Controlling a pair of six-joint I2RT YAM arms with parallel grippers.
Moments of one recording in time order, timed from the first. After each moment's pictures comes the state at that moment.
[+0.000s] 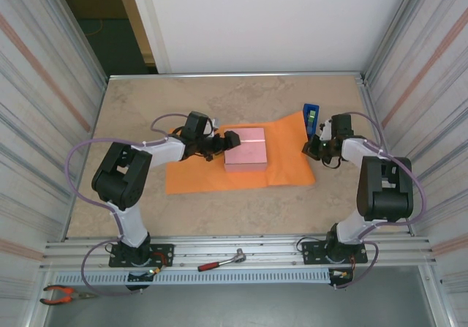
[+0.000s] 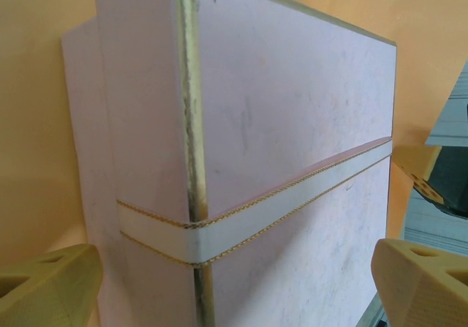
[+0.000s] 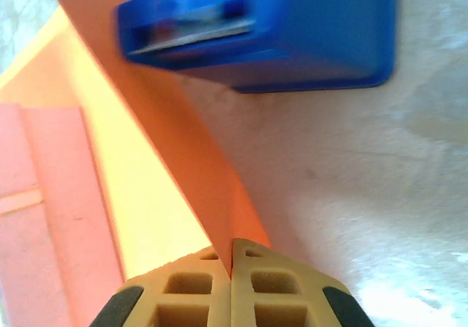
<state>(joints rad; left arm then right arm) -0.48 1.82 1.02 0.00 0.53 -0.77 -0.03 1.59 0.86 -0.36 -0.46 0.41</state>
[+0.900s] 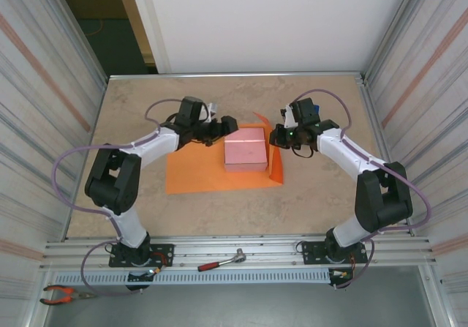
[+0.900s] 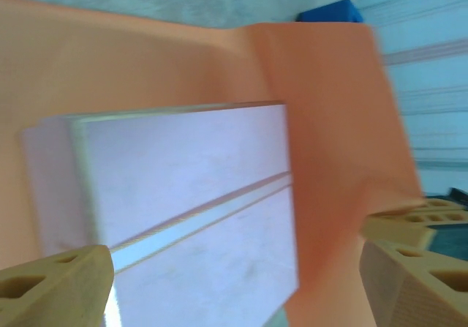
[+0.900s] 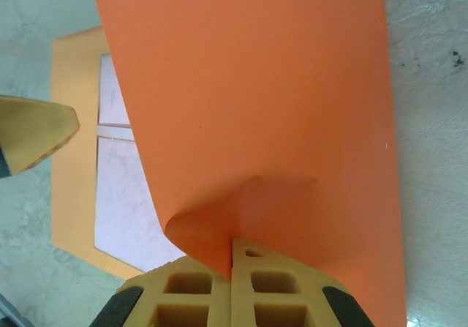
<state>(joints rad) -0.46 1.76 1.18 -0.11 0.57 -0.75 0.35 1.54 1.08 -0.49 -0.37 0.49</state>
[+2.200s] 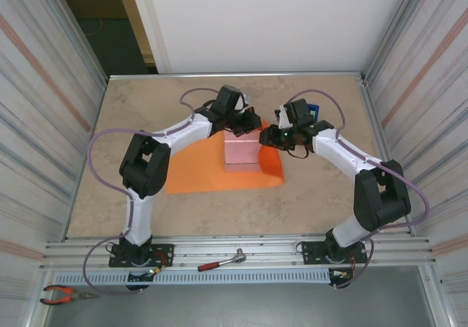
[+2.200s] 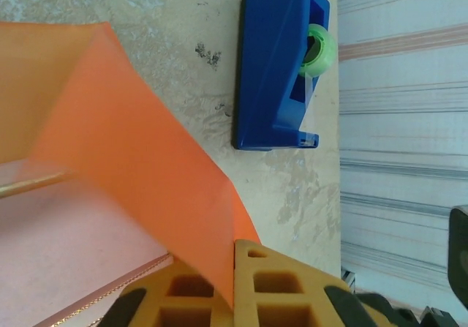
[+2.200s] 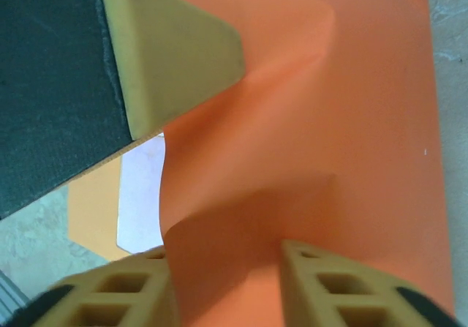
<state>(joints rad) -0.61 2.05 1.59 -0.24 0.50 -0.86 0.38 1.55 1.09 -0.45 -0.39 0.53</state>
